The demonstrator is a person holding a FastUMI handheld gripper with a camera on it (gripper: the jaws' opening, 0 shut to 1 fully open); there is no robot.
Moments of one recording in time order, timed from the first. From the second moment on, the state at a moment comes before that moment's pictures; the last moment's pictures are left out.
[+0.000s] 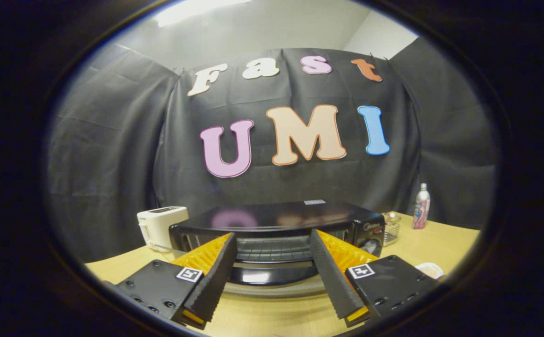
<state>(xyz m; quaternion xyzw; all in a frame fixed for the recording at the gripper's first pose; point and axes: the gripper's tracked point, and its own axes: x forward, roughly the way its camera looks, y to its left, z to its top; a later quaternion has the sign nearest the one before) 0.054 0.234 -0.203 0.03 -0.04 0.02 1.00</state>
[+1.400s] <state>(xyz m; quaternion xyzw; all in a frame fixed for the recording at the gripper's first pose) -0.006 0.211 -0.346 0.10 0.19 0.06 0.97</state>
